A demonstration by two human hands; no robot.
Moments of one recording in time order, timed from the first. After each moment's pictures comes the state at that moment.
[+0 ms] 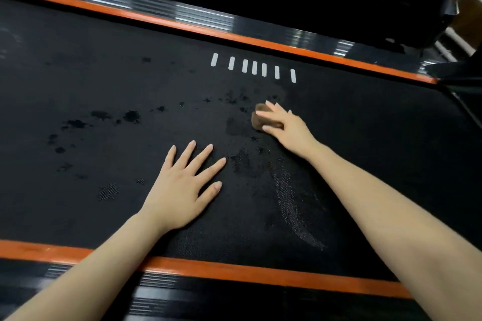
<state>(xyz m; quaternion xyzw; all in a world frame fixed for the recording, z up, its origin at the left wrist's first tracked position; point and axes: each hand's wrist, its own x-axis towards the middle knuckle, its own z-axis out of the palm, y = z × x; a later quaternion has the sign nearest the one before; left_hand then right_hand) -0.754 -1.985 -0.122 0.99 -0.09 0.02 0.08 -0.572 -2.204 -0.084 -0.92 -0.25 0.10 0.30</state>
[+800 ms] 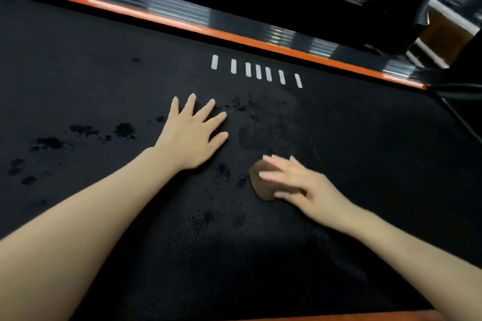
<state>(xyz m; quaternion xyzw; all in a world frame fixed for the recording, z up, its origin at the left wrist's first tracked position) -0.630 -1.939 -0.105 1.00 -0.08 0.01 0.03 -0.659 -2.208 -0.093 -0.88 -0.36 0.09 0.29</state>
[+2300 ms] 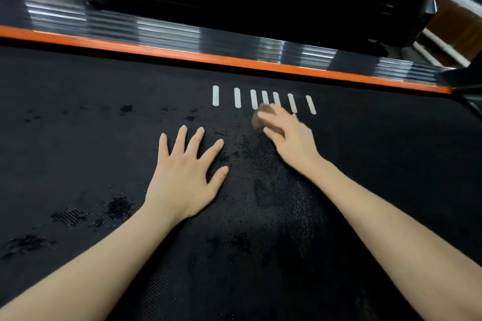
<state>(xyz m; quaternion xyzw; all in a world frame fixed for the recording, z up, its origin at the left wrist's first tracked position) -0.583 -1.912 -0.121 0.99 -0.07 0.05 0.06 -0.485 -2.125 -0.101 -0.95 -0.16 -0.07 0.27</state>
